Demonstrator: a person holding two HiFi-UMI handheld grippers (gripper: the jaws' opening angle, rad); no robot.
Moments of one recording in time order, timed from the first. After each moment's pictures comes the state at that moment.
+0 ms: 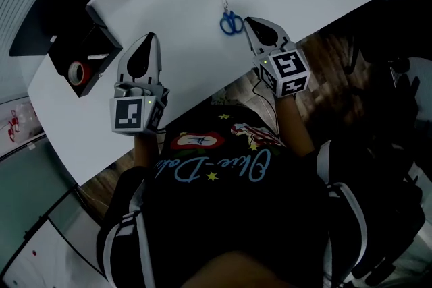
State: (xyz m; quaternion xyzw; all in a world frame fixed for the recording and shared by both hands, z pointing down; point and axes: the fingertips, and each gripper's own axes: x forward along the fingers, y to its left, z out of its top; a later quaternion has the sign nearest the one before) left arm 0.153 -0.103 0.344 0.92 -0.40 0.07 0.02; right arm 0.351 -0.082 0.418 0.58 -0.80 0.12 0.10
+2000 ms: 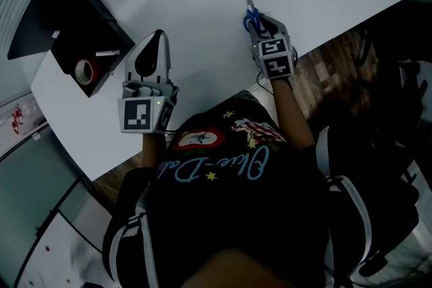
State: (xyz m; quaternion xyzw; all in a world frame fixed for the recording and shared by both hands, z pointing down) left arm 0.125 -0.142 0.370 0.91 -0.40 0.08 0.07; right arm 0.332 -0.121 0.554 0.58 -0.73 0.22 0.28
